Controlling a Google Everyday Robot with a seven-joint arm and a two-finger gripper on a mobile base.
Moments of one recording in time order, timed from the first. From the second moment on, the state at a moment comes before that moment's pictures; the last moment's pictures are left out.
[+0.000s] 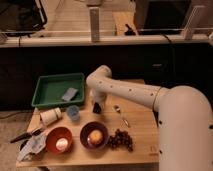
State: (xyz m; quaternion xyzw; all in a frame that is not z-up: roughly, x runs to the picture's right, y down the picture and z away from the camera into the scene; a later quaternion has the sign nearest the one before) arm -0.047 0.069 0.844 -0.21 -0.21 -0.52 0.80
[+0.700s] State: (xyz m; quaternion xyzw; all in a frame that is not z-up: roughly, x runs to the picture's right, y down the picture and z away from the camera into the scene) arm -0.164 -0.005 0.773 -0.15 -0.25 -0.54 0.79
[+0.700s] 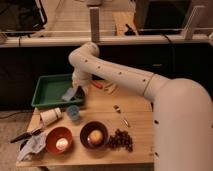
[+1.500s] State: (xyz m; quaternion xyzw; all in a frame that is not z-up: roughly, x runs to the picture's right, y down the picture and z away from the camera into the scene) arm -0.336 0.018 0.874 -0.09 -0.34 -0.52 0.78
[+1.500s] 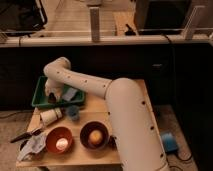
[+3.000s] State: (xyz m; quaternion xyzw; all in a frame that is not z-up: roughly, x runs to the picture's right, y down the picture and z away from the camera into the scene) arm -0.359 0.017 0.877 -0.06 -0.32 -0.41 0.85
